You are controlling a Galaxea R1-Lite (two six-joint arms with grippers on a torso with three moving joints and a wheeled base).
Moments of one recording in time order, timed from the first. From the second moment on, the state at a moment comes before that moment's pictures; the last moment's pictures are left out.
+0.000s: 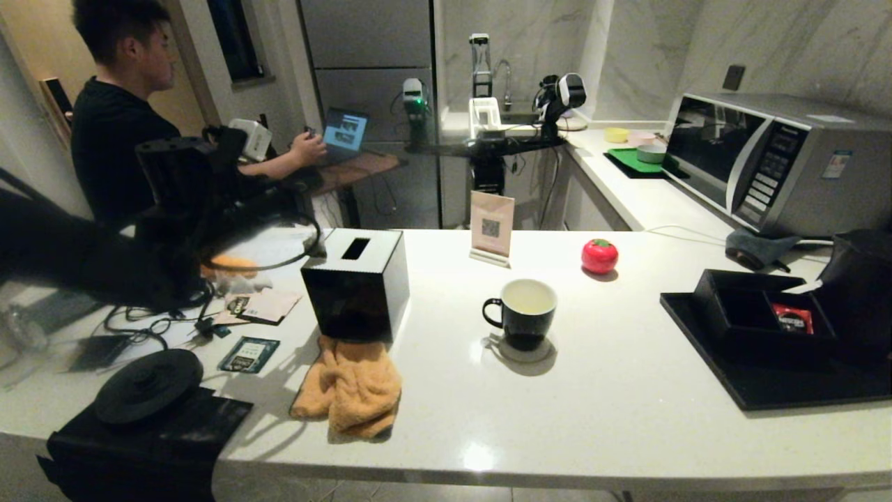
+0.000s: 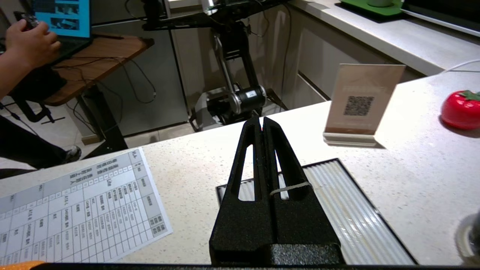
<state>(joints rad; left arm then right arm) -0.07 1.98 -1.15 -0.85 -0.30 0.00 0.00 0.00 0.00 0.00 0.00 0.00</state>
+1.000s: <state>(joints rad) -0.10 2.14 -1.34 -0.89 -0.30 0.02 0.00 0.00 0.00 0.00 0.00 0.00</state>
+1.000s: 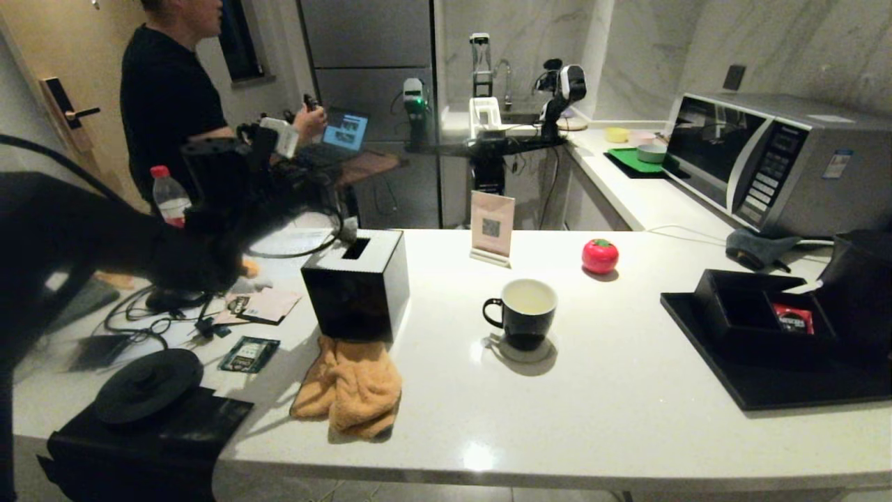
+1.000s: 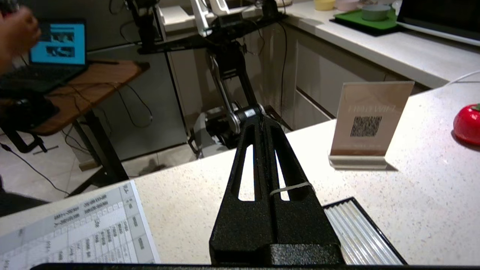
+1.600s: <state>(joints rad) -0.12 2.20 -1.34 -0.90 -0.30 0.02 0.00 0.00 0.00 0.00 0.00 0.00</state>
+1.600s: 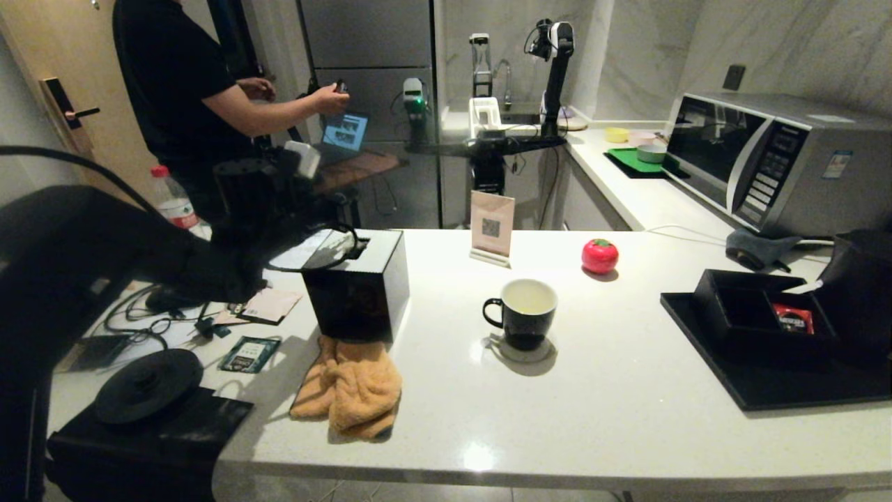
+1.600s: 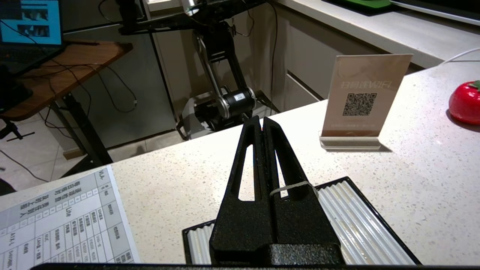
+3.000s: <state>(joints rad) -0.12 2.20 -1.28 -0.96 -0.30 0.02 0.00 0.00 0.00 0.00 0.00 0.00</state>
